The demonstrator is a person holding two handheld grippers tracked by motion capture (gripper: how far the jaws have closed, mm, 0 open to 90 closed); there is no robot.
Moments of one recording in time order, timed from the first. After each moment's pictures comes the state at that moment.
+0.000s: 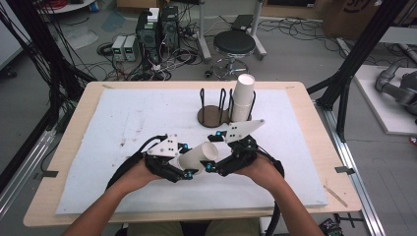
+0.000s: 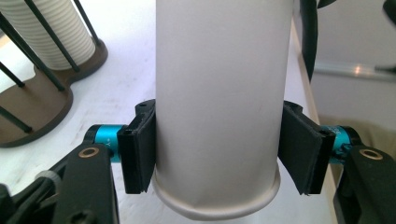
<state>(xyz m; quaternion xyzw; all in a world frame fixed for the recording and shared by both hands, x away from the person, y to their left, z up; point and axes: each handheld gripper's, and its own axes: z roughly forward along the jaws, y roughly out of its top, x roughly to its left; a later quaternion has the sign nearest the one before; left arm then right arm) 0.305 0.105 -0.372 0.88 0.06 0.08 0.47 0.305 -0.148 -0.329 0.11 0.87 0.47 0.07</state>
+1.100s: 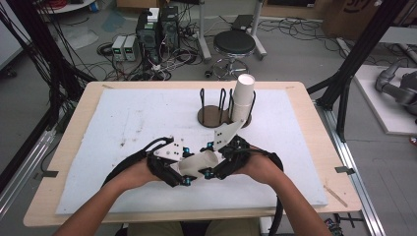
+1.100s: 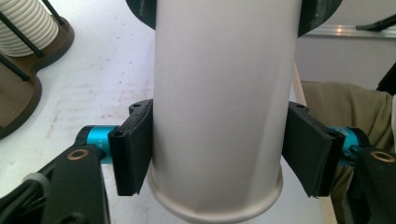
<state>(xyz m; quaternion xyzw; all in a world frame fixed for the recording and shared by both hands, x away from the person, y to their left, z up) 0.304 0.100 -0.375 0.90 0.02 0.05 0.44 0.311 -0.132 -0.334 0.03 0.92 0.39 0.02</state>
